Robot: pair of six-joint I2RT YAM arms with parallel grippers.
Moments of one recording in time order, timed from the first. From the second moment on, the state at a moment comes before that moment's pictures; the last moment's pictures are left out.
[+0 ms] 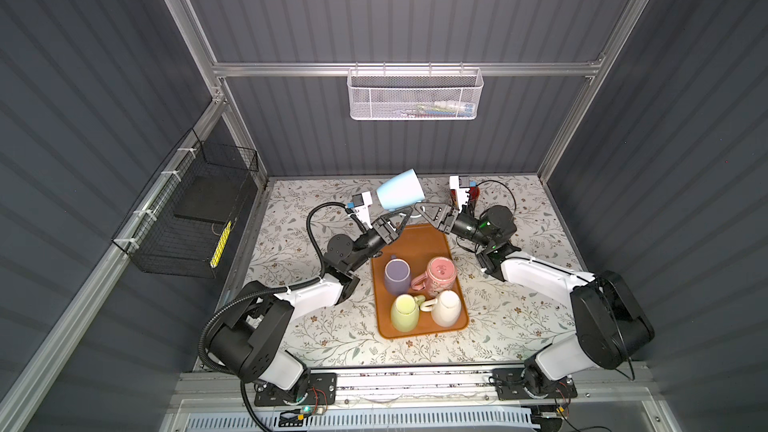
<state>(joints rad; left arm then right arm) -0.63 1.51 0.68 1.21 0.35 -1.19 0.47 1.52 0.84 0.95 -0.70 1.01</state>
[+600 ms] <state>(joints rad) -0.63 1.27 0.64 0.94 0.31 -1.02 0.43 1.42 0.79 0.84 -0.68 0.96</state>
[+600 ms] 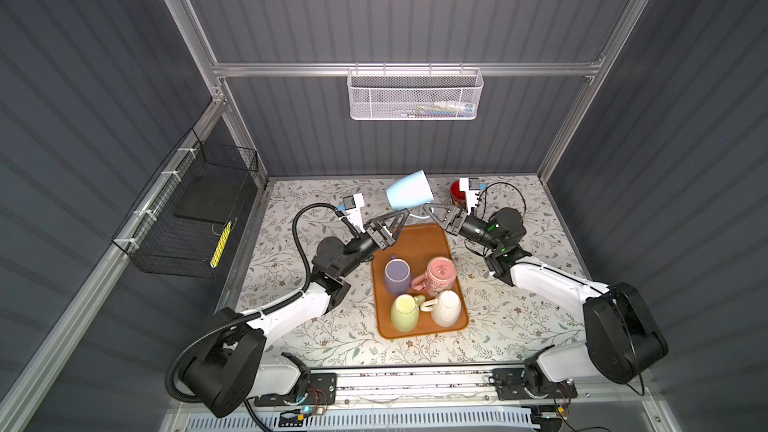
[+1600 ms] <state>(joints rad) -0.63 0.84 0.72 -0.18 -0.23 -0.64 0.43 1.38 1.08 -0.07 -0.34 0.48</state>
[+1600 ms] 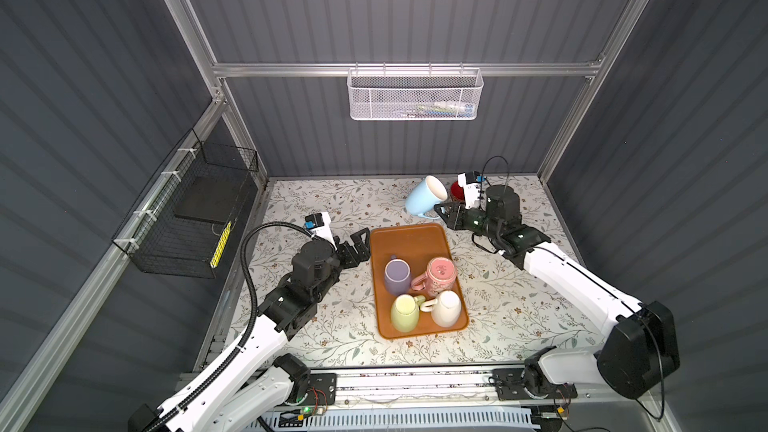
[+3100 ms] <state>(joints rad) -0.63 1.00 0.50 -0.12 -0.34 -0.61 0.46 1.90 1.41 -0.22 0.21 0.24</state>
